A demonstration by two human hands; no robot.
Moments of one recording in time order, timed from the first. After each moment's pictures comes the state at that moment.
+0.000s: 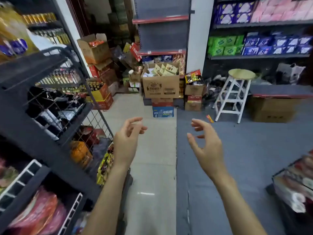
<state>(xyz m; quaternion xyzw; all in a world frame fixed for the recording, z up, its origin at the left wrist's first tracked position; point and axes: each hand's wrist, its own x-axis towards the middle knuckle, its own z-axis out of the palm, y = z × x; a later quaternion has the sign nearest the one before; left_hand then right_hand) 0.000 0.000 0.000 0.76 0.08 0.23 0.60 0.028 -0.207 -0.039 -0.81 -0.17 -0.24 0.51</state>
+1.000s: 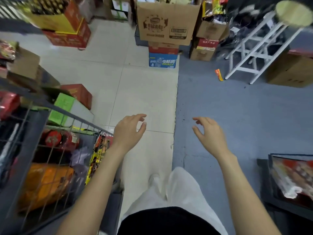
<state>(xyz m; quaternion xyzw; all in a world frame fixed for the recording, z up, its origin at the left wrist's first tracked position) 0.314 0.153 -0.169 0.96 0.04 -0.04 0.27 0.347 -0.115 -0.168 -0.97 -0.07 0.08 0.22</state>
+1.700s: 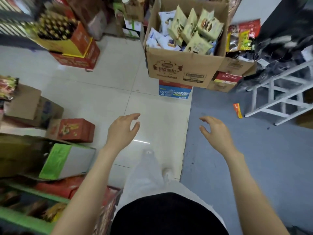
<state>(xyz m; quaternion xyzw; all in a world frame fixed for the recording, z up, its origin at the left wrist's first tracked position) 0.732 0.252 -0.172 0.96 0.10 -0.06 0.25 0.805 -0.056 -0.187 -0.96 -0.11 0.12 0.23</state>
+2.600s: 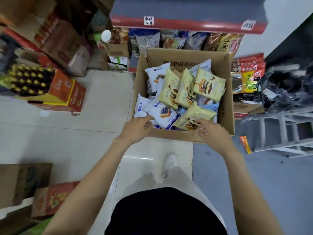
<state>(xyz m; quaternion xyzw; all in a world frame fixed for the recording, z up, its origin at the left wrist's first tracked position) 1.228 0.309 -0.192 0.96 0.01 -0.19 0.20 1.240 0.031 -0.197 -0.95 -0.09 0.19 0.23</state>
